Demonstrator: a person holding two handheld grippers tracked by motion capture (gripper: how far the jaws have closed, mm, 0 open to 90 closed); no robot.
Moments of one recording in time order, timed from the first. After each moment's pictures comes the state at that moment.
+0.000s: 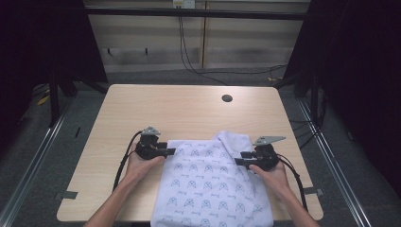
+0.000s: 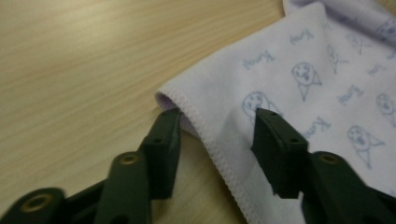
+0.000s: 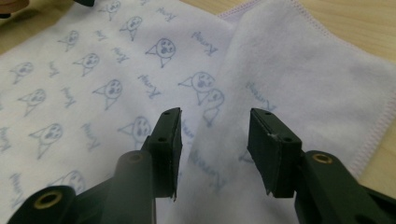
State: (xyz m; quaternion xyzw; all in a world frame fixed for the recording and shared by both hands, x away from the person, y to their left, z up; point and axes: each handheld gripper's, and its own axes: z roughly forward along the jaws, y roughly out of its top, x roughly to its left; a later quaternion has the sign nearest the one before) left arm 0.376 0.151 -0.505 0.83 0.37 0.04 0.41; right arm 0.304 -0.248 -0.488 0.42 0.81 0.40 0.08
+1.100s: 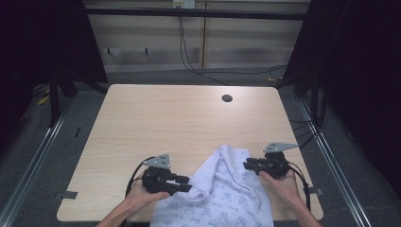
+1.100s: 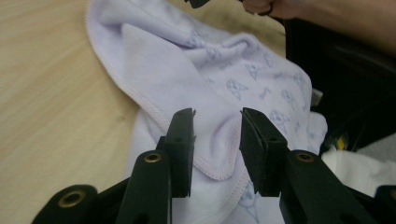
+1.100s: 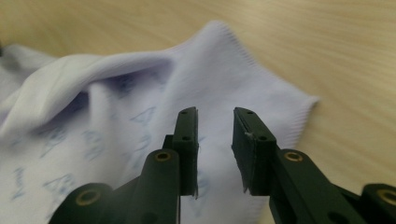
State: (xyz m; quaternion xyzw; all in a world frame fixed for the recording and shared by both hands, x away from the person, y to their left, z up) left arm 0.278 0.130 -0.473 0.84 0.19 -0.11 0.50; right arm 0.276 -0.273 -0.479 0.42 0.80 0.42 0.09
